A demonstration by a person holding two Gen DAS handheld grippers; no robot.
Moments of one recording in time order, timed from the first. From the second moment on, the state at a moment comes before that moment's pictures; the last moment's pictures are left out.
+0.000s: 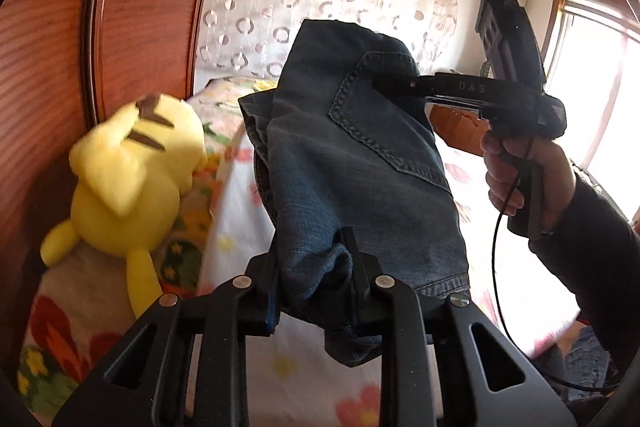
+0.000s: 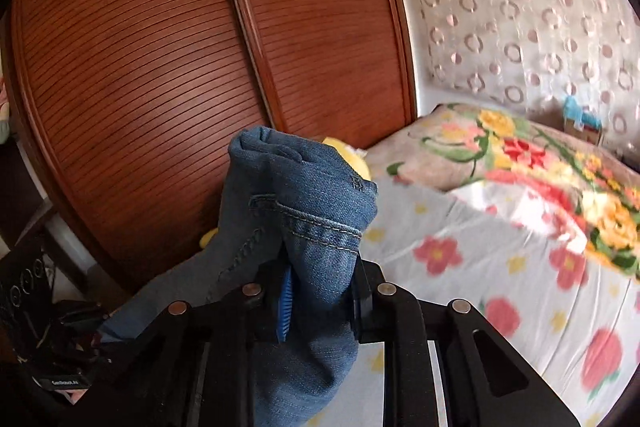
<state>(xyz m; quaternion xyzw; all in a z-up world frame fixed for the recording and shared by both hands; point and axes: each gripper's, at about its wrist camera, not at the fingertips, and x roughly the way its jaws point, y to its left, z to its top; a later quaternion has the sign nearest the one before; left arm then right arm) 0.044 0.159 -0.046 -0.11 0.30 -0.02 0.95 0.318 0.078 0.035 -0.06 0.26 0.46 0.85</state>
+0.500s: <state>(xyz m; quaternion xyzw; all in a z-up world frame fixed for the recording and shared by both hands) 0.167 0.188 -0.036 -0.06 0.31 -0.02 0.95 0.429 0.124 0.029 -0.05 0.27 0.43 0.86</state>
